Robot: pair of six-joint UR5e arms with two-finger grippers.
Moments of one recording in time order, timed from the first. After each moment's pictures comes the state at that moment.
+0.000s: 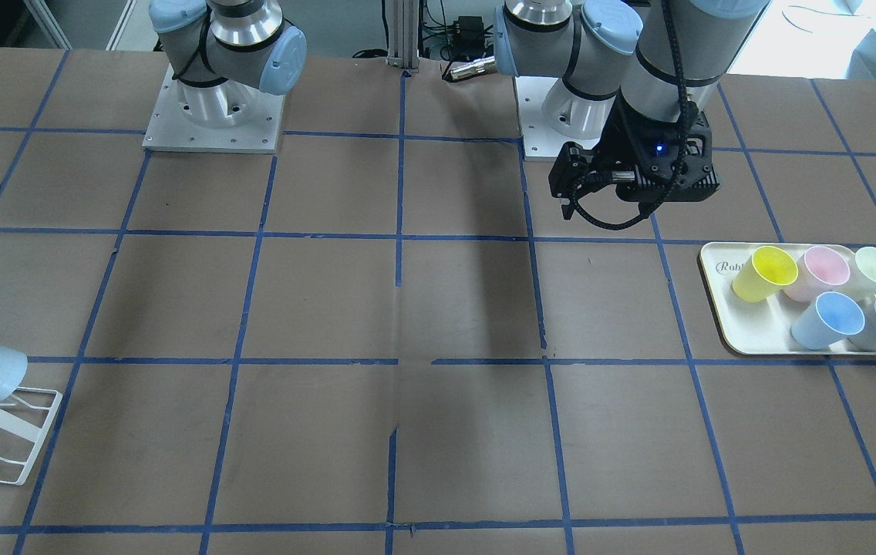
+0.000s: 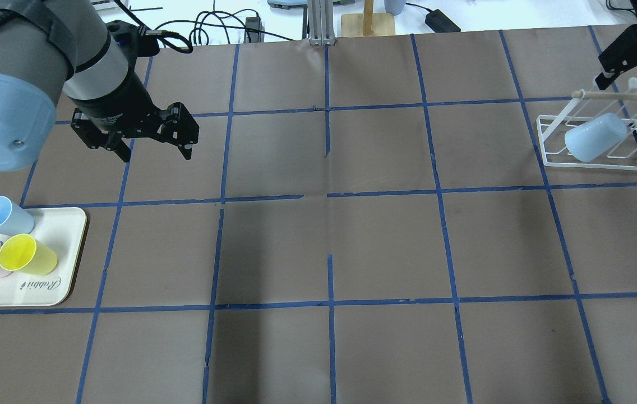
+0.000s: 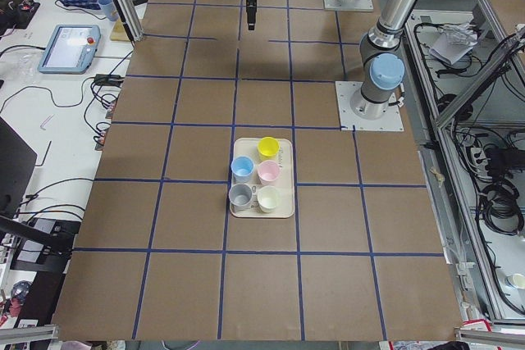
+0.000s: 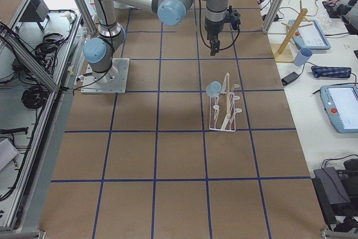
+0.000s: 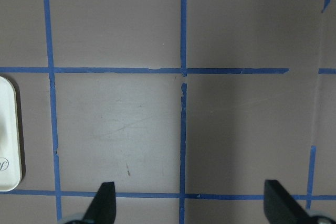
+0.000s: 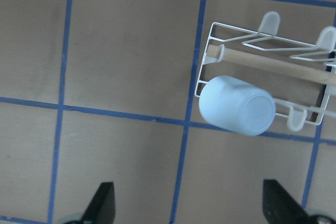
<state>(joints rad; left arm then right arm) -1.58 -1.55 -1.66 -1.49 1.60 -0.03 1.12 -1.42 1.47 -1.66 -1.50 -0.62</state>
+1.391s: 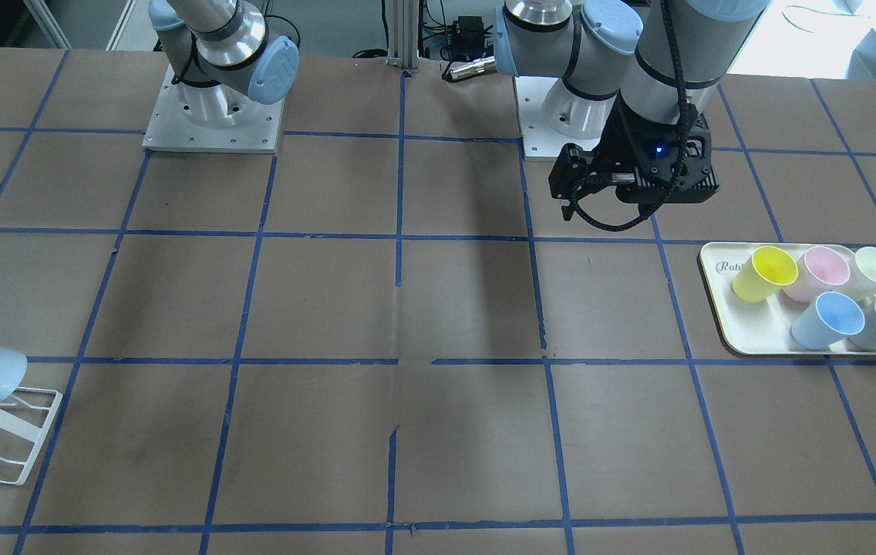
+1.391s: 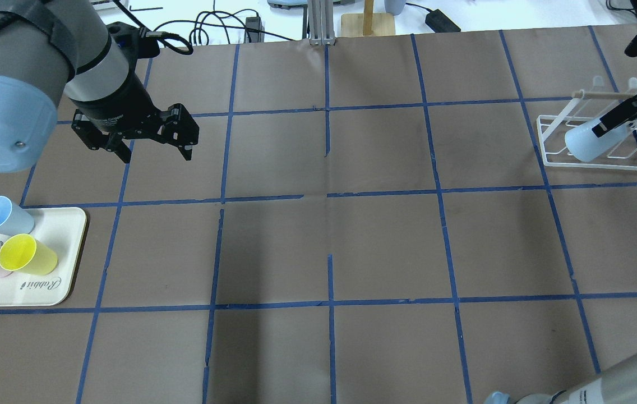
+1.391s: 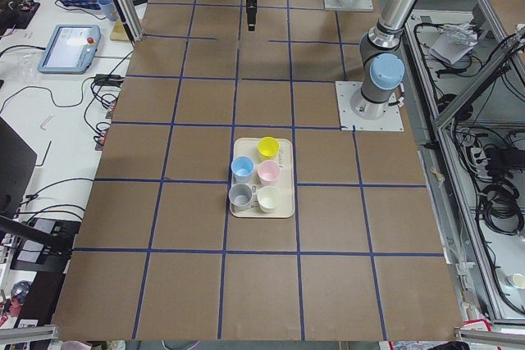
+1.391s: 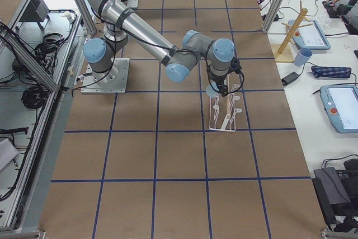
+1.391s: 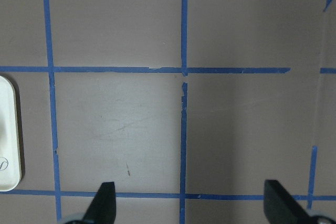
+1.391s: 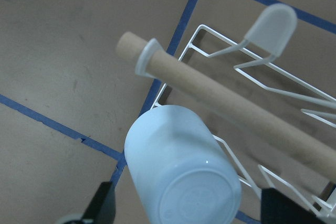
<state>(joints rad) -1.58 -1.55 -1.67 -1.48 1.60 -0.03 1.00 -1.21 1.60 -1.95 -1.40 -1.00</state>
